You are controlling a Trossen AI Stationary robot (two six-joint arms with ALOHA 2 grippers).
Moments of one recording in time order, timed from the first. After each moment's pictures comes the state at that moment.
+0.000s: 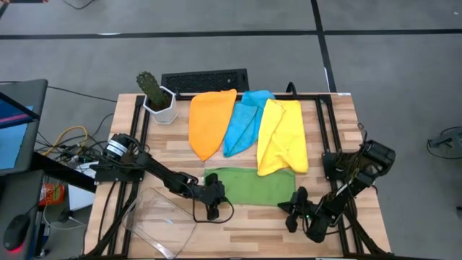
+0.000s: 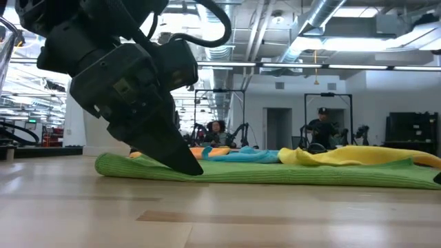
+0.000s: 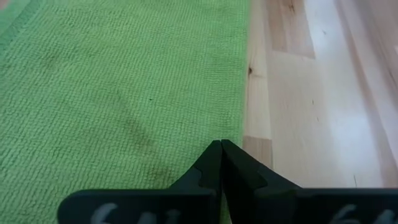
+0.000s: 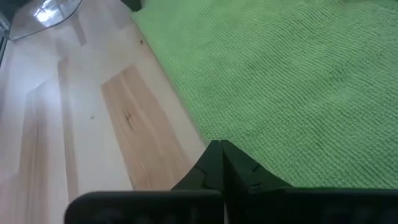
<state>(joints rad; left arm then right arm) -0.39 1.90 0.82 0.34 -0.20 -0.47 1.03 1.81 0.59 0.00 0.87 1.52</state>
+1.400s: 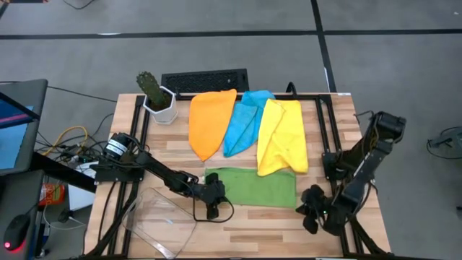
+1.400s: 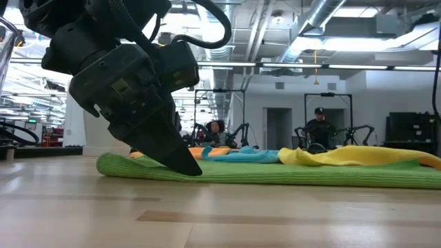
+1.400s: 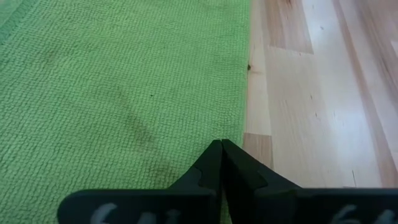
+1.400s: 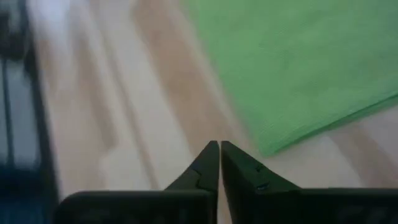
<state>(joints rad) -0.38 1.90 0.82 0.30 -0.17 -0.46 1.08 1.37 0.59 -0.39 0.49 1.44</state>
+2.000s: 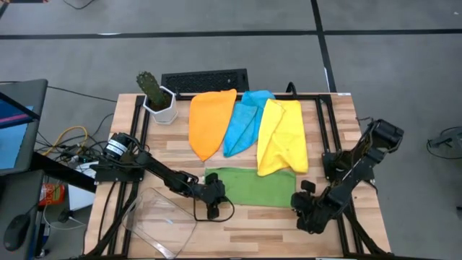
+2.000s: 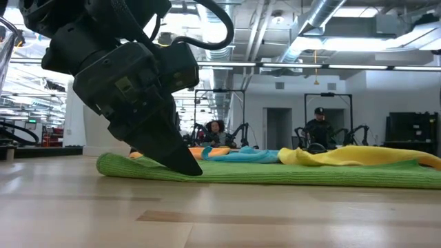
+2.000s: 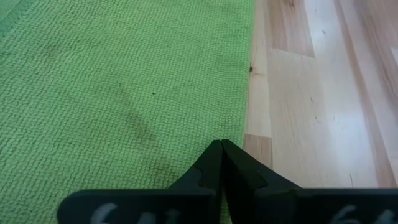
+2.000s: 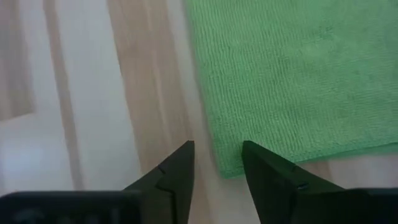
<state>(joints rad) -0.38 1.90 0.82 0.31 -0.17 -0.49 0.95 1.53 0.67 -0.48 0.36 1.09</state>
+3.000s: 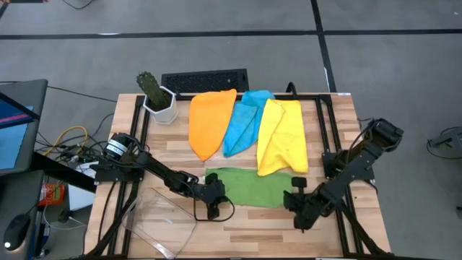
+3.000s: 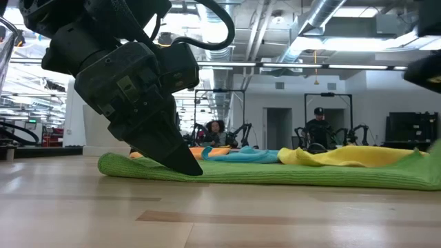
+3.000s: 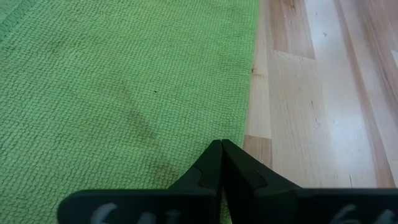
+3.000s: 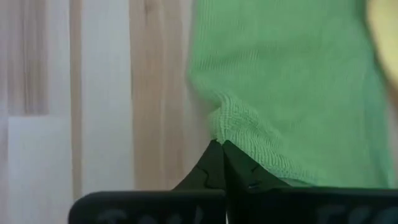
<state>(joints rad) -0.38 1.90 0.82 0.31 -0.17 -0.50 0.80 1.51 0.83 -0.65 0.31 0.73</state>
